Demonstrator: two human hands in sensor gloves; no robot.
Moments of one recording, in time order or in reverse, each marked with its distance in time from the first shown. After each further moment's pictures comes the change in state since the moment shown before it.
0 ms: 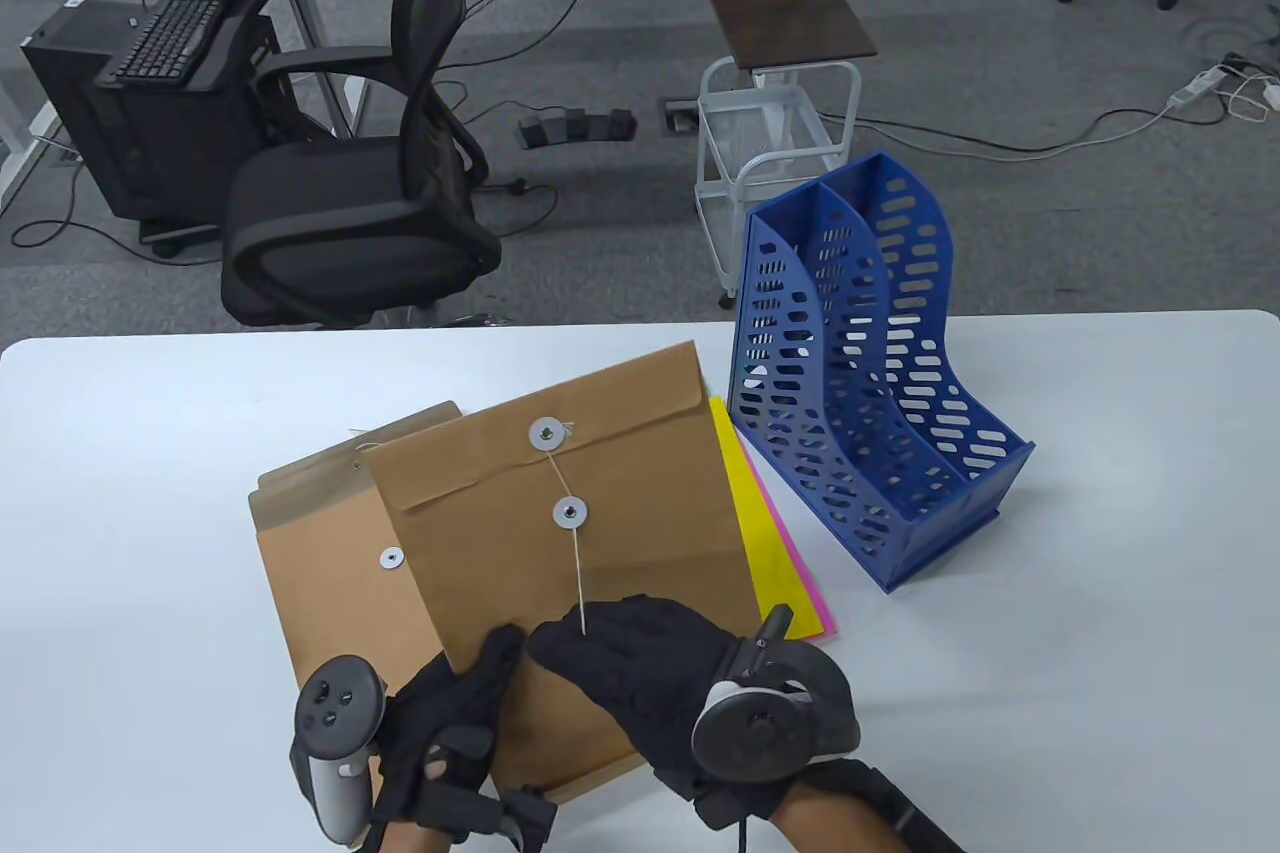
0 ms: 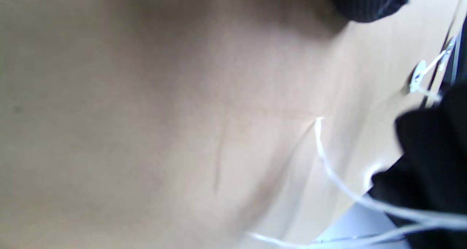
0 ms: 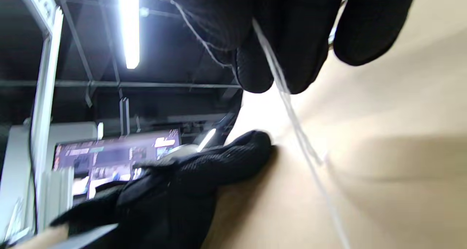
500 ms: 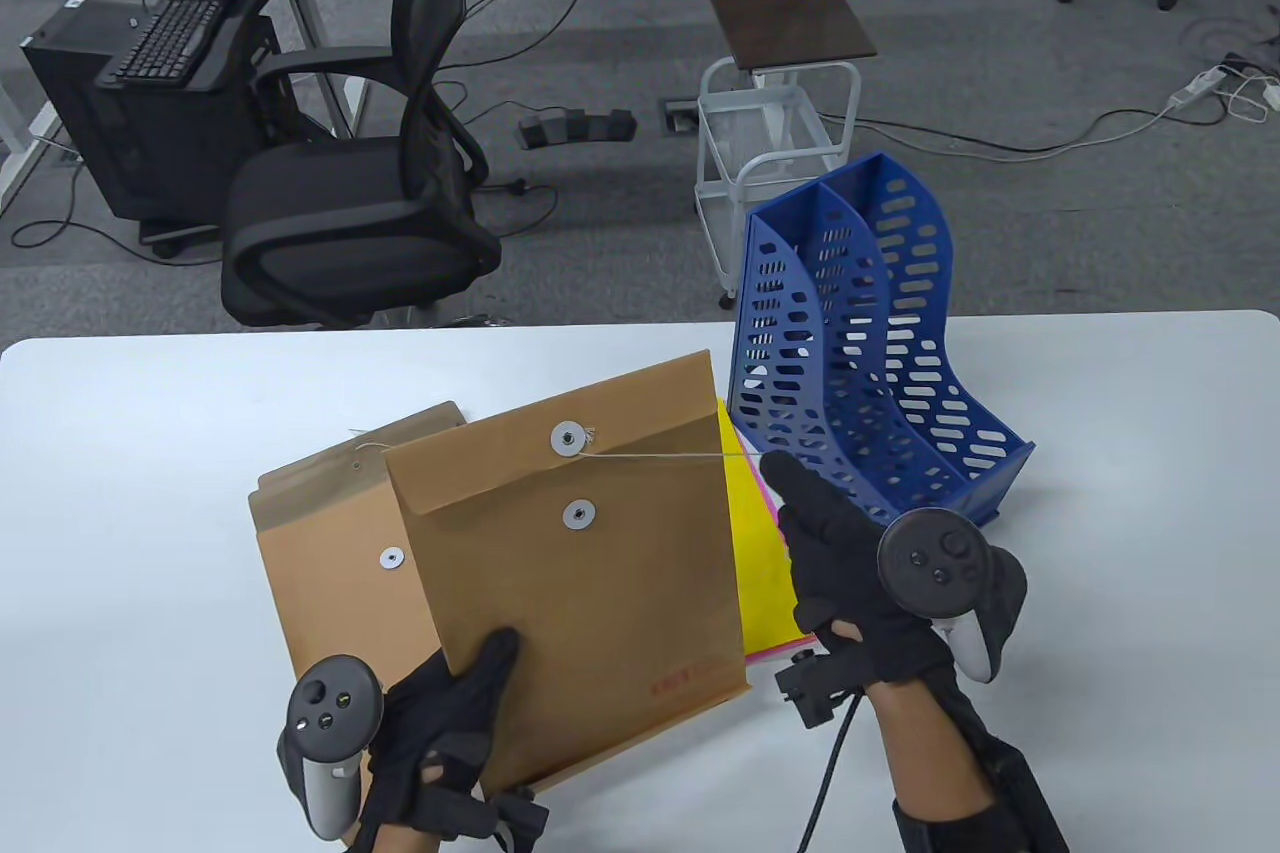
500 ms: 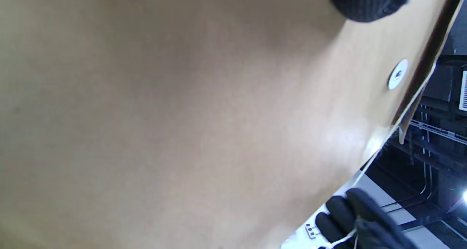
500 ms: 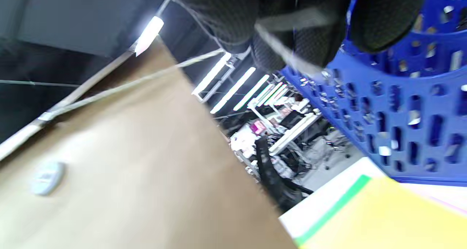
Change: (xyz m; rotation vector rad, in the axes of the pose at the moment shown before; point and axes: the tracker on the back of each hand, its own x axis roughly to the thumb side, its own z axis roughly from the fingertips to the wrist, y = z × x) left_hand 0.008 -0.001 -0.001 -0.035 -0.087 -0.136; right_hand -0.117 -0.072 0.035 -0.169 0.767 -0.008
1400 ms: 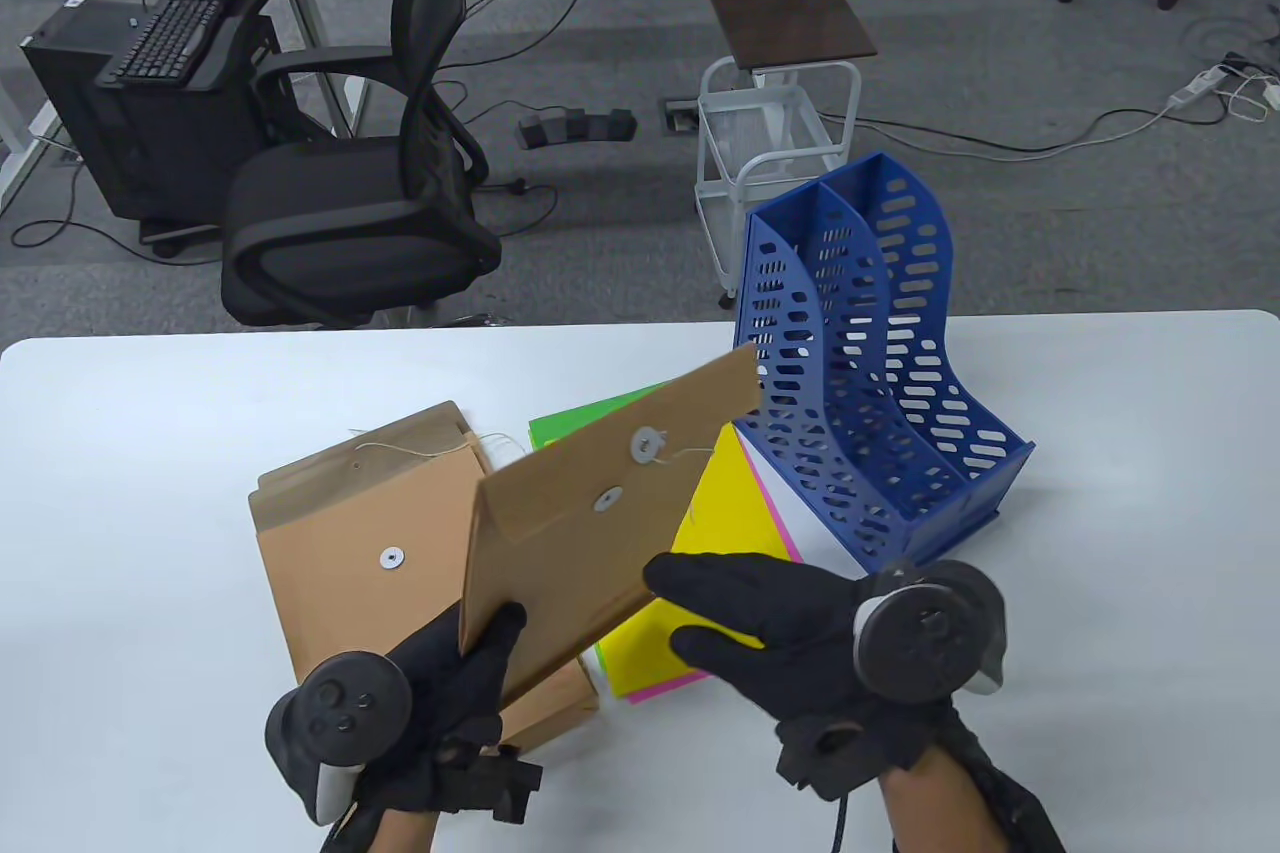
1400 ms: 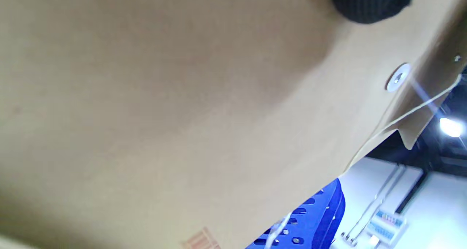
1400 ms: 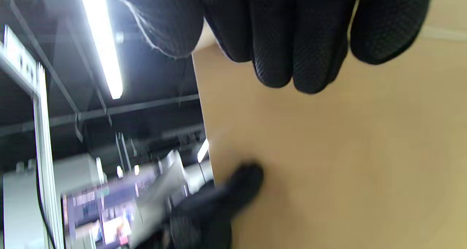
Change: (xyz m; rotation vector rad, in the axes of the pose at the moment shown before) left_hand 0.069 0.002 -0.003 0.195 -0.297 -0.568; right_hand 0.105 0.012 0.054 0.282 -0.711 0.011
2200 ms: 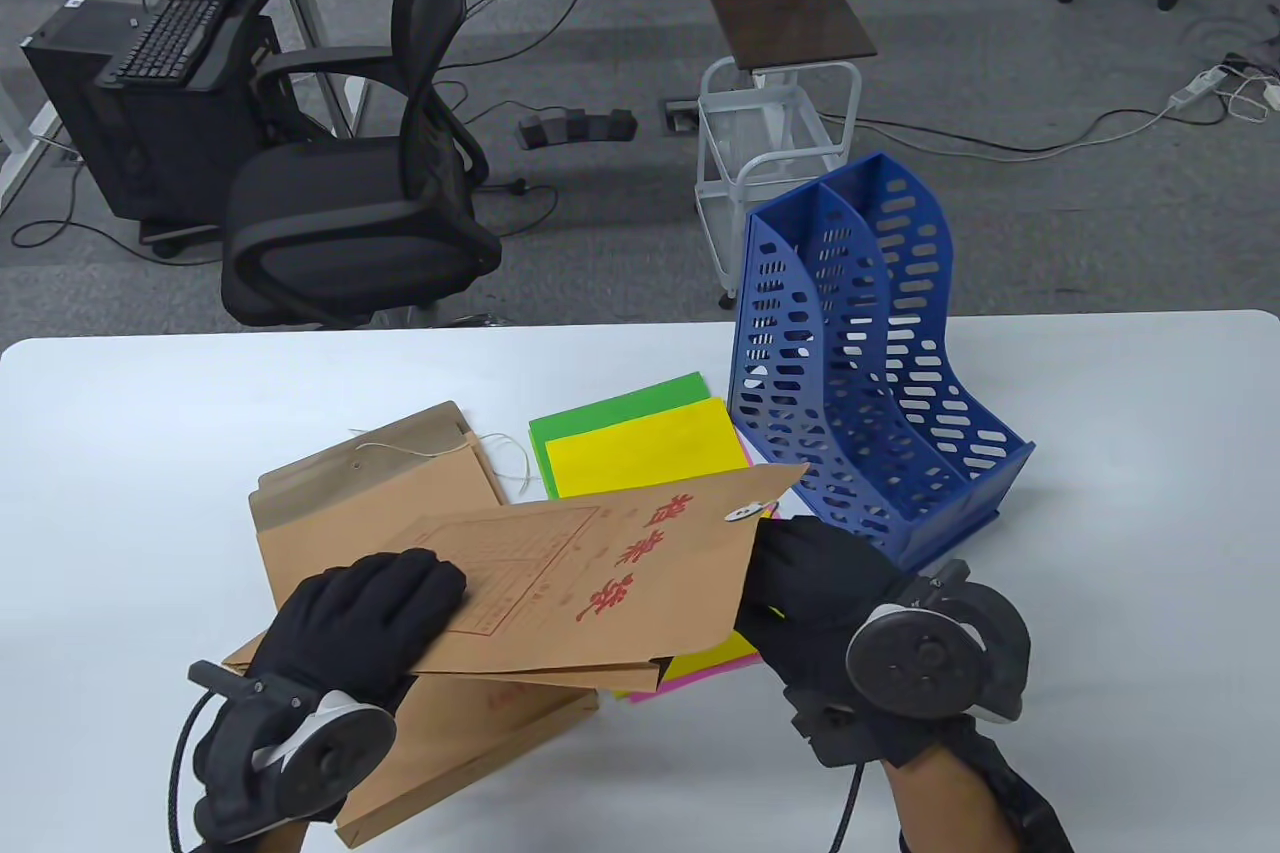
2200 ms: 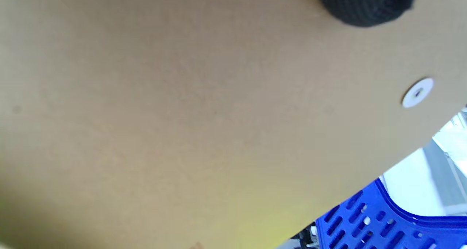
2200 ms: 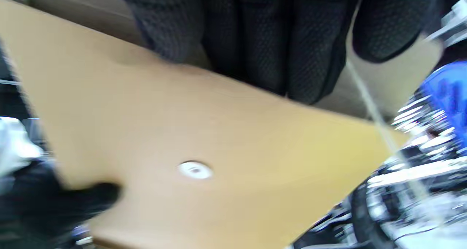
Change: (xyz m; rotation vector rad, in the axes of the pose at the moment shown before) left_hand 0.018 0.073 -0.001 0.088 -0.373 -0.661; right_hand -0.014 -0.029 0.013 -0.279 0.205 0.282
